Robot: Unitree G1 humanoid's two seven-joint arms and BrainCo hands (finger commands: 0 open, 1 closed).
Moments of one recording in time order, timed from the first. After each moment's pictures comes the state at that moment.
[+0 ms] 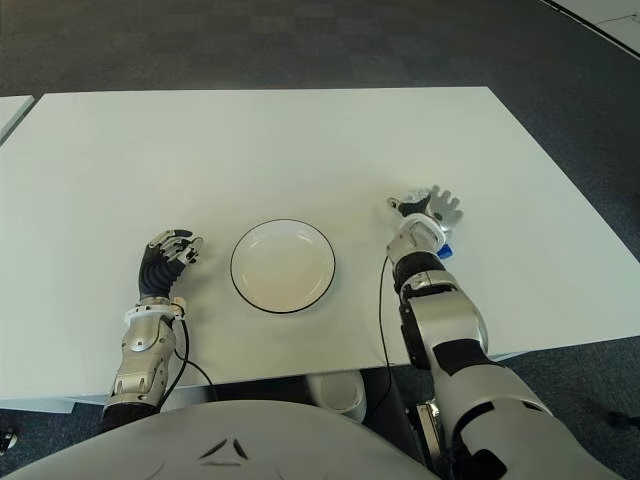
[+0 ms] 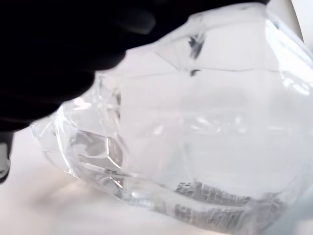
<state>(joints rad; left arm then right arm) 0.21 -0.01 0.10 0.19 0.00 -0.26 0.11 -0.71 -0.26 0.13 1.17 -0.62 0.53 -0.43</state>
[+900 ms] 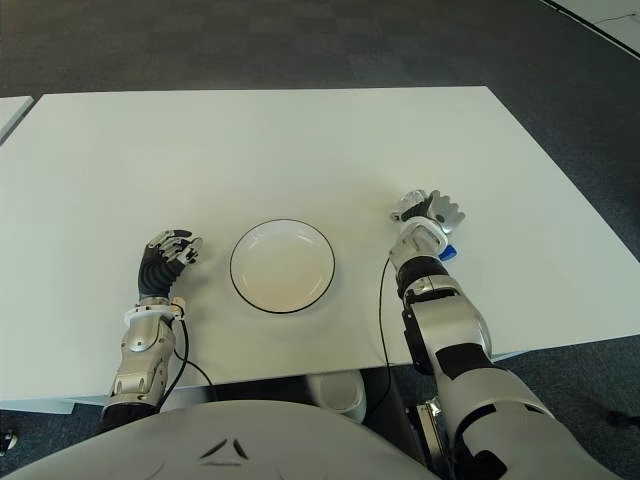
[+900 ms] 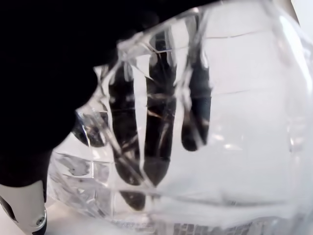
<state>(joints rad) 0.21 -0.01 0.10 0.19 0.01 -0.26 0.11 -0.68 -0.27 0.16 1.16 -0.59 0.48 -0.48</state>
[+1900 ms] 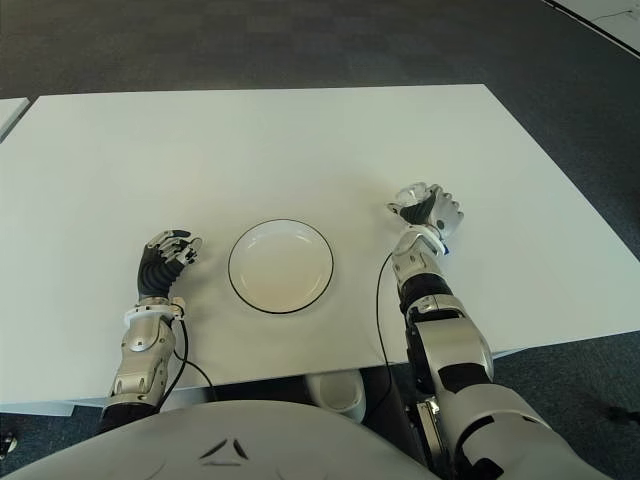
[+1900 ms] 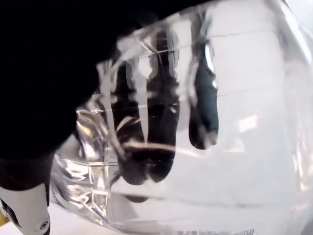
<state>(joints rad) 0.21 -0.01 0.10 0.19 0.02 -0.25 0.12 -0.55 -0.26 0.06 1.02 -0.51 0.18 -0.71</state>
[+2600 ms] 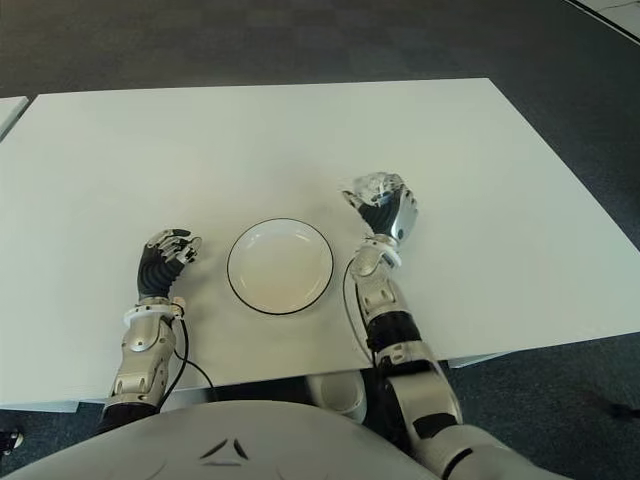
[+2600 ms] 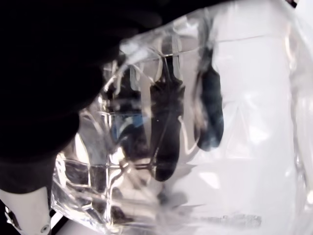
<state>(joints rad) 0.21 -0.02 0.10 0.19 0.02 -0.26 0.12 -0.28 -0.07 0.11 0.48 -0.49 -0.04 -0.79</state>
